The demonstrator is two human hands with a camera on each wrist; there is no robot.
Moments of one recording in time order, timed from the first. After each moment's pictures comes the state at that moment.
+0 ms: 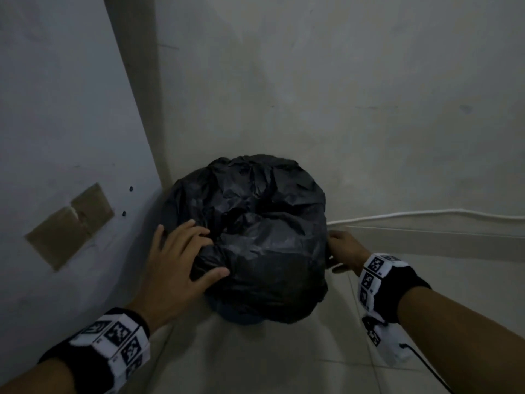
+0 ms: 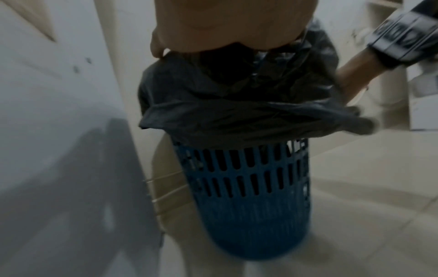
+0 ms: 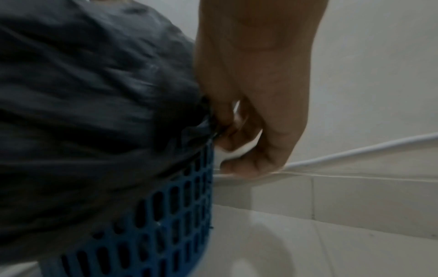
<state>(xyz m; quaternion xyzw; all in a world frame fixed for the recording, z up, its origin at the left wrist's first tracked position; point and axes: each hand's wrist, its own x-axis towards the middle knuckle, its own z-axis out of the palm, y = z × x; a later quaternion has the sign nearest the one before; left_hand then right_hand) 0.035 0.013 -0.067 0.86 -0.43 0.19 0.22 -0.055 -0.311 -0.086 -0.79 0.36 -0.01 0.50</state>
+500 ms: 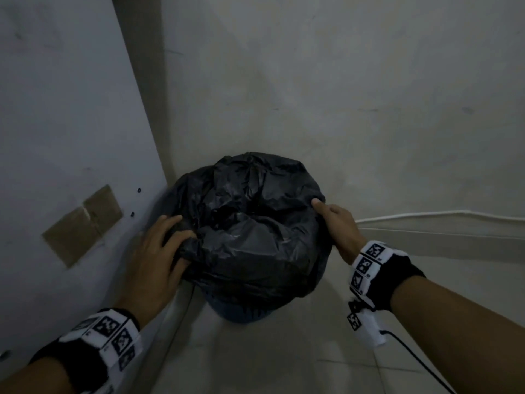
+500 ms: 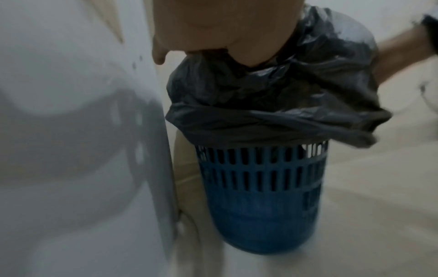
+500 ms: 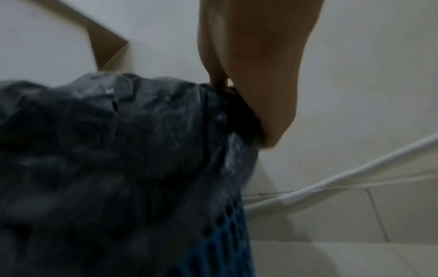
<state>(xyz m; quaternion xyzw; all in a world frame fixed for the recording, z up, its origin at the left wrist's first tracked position) 0.054 0.040 -0.070 0.86 -0.37 0.19 0.28 -0.029 -0.293 -0.054 -0.70 0.31 -0.21 0.61</state>
